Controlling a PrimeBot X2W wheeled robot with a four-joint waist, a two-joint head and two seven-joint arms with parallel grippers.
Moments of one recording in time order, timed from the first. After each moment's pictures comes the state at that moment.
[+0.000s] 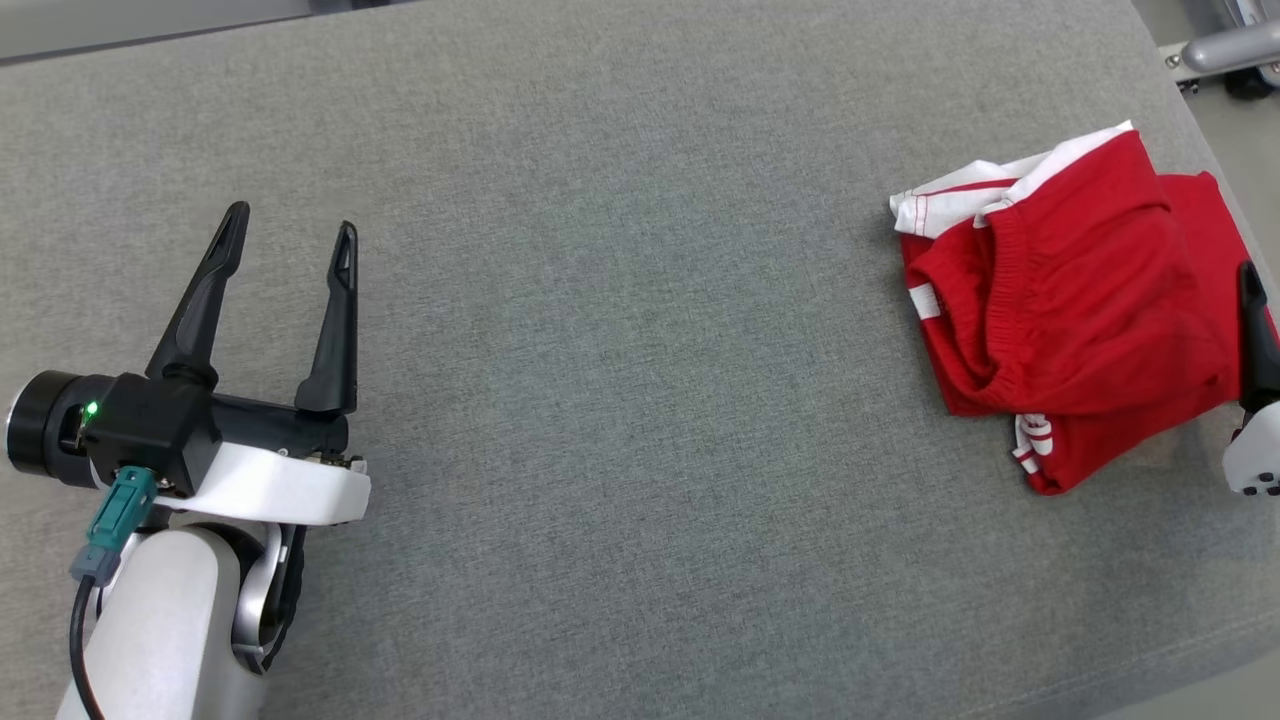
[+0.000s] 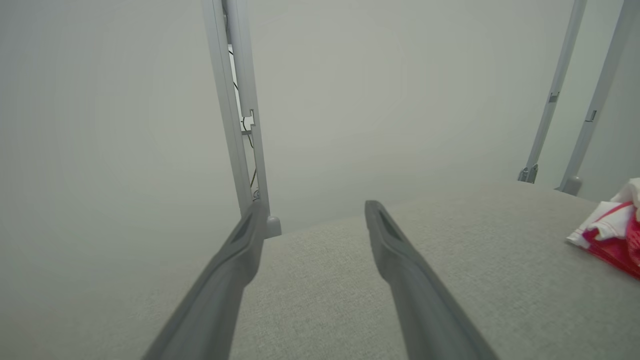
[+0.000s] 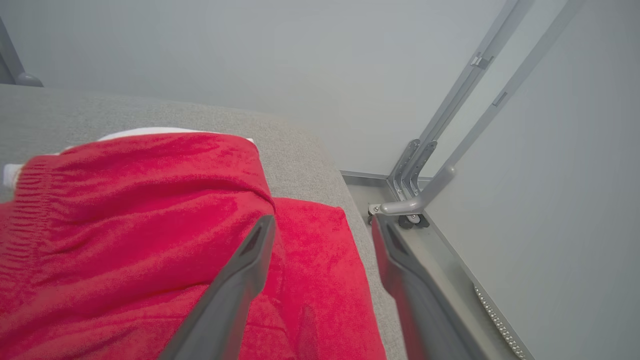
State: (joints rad) left arm -0.31 0.24 -0.15 0.01 -0.19 0.03 -0.19; right arm -0.43 -0.31 -0.13 0.44 0.10 0.13 -0.08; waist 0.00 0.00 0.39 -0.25
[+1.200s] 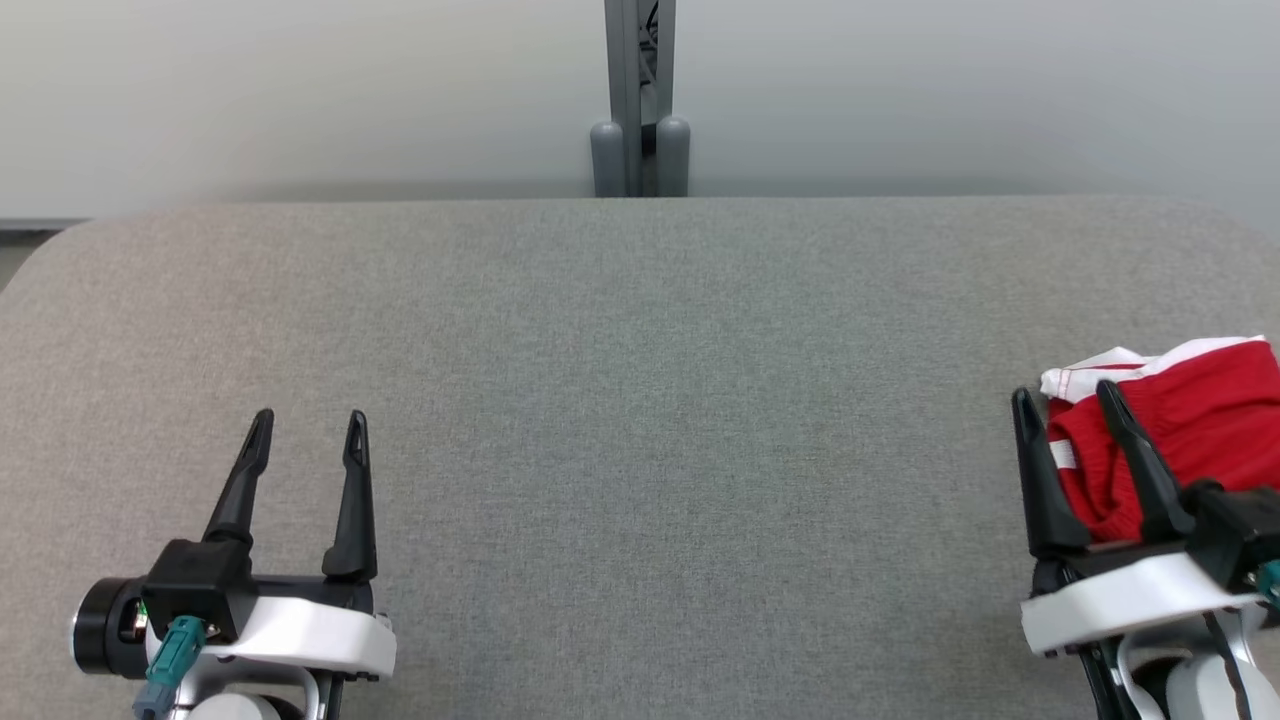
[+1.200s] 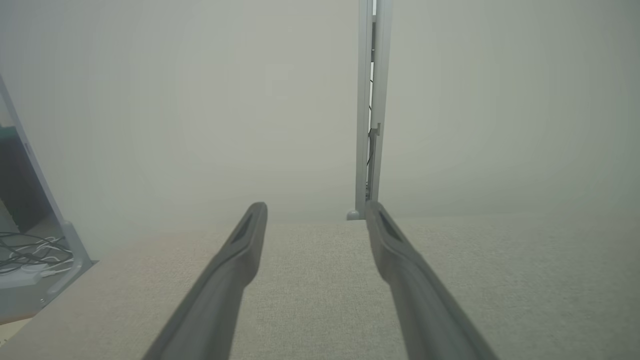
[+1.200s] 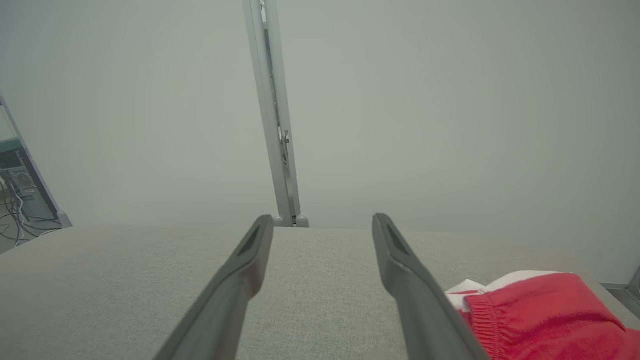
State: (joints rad) left arm -0.06 0.19 -0.14 0.03 -0.24 0.13 -0.21; right arm -0.11 -0.05 0.00 0.05 0.16 0.13 -0.13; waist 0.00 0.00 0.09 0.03
